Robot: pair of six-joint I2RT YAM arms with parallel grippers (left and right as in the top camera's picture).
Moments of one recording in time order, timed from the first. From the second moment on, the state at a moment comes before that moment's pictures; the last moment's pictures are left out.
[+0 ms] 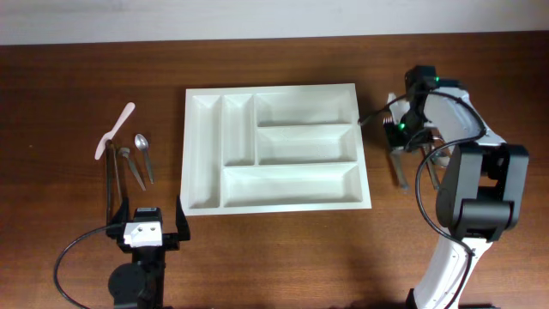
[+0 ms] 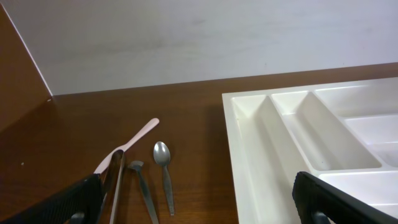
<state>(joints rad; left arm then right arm) 0.06 0.01 0.03 -0.12 -0.01 0.11 -0.09 2.13 1.64 -1.06 -0.04 -0.21</state>
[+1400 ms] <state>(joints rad) 0.06 0.01 0.03 -0.12 -0.01 0.11 0.39 2.14 1.86 -1.06 -0.15 -1.04</state>
